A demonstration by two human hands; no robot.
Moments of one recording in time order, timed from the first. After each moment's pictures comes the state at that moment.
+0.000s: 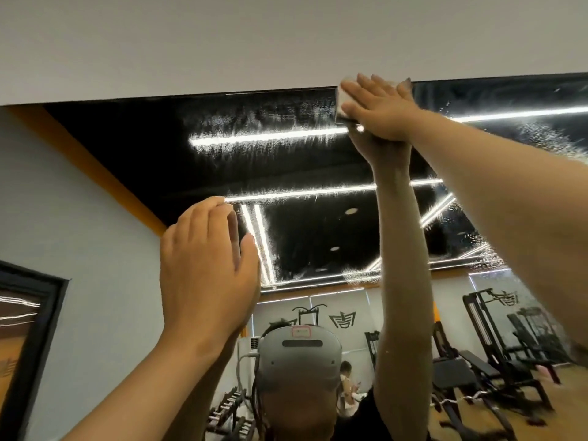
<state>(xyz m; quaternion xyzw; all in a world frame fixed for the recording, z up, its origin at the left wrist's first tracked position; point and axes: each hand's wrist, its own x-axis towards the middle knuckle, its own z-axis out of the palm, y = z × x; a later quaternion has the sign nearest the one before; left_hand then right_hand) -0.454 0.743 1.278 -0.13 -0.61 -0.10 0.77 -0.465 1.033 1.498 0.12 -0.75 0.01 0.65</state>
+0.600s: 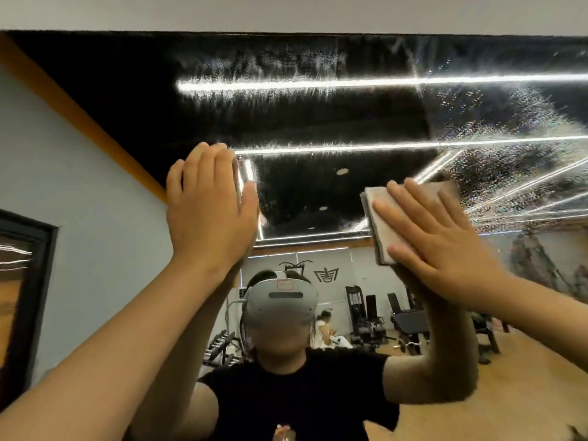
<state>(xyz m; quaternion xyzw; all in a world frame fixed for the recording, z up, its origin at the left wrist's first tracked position) -0.446 0.740 1.275 -0.11 -0.64 -0.06 0.75 -0.467 1.046 1.214 0.20 -0.75 -0.08 0.62</state>
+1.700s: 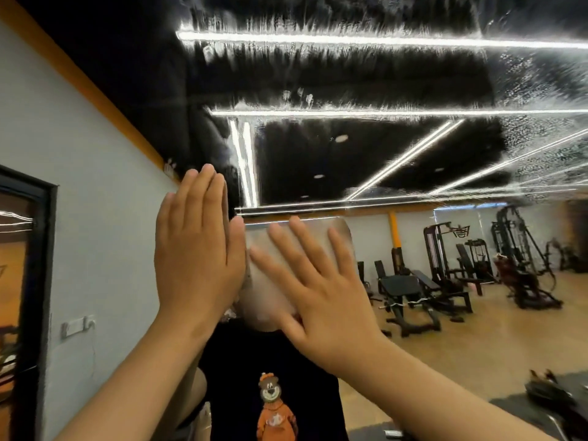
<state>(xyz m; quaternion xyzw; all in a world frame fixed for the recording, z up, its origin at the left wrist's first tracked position) -0.437 0.617 1.167 -0.13 -0.70 -0.09 0.70 -0.451 0.788 1.106 0.25 -0.73 -0.07 0.63</state>
